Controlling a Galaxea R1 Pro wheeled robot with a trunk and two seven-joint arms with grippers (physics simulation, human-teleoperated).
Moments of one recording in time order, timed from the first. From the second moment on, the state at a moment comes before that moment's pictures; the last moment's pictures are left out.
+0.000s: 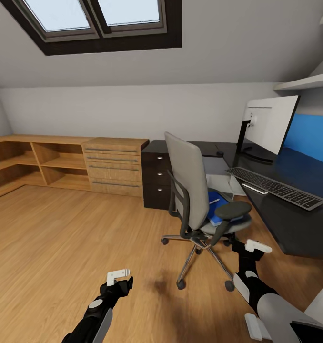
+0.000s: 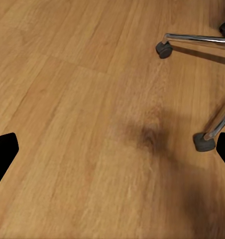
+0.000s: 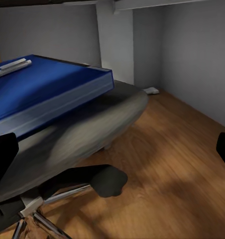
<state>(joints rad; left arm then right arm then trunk) -0.34 -0.11 -0.01 -0.80 0.11 0.13 0.07 -0.74 -0.07 -0.16 -0.24 -0.06 -0.62 -0.26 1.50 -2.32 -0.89</state>
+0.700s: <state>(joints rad) -0.34 -0.11 -0.01 -0.80 0.11 0.13 0.07 -0.74 -0.07 -0.16 -0.24 -0.06 -0.62 -0.26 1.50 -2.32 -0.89</state>
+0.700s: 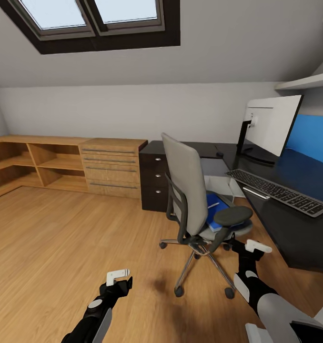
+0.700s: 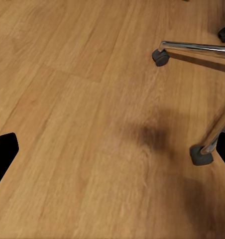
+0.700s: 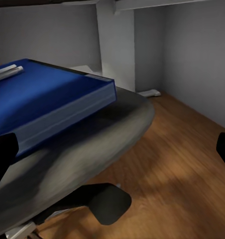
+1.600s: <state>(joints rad) -0.34 -0.11 -0.01 -0.80 0.11 0.13 0.07 -0.74 -0.07 -0.16 -0.24 -0.06 -0.62 -0.26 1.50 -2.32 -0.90</state>
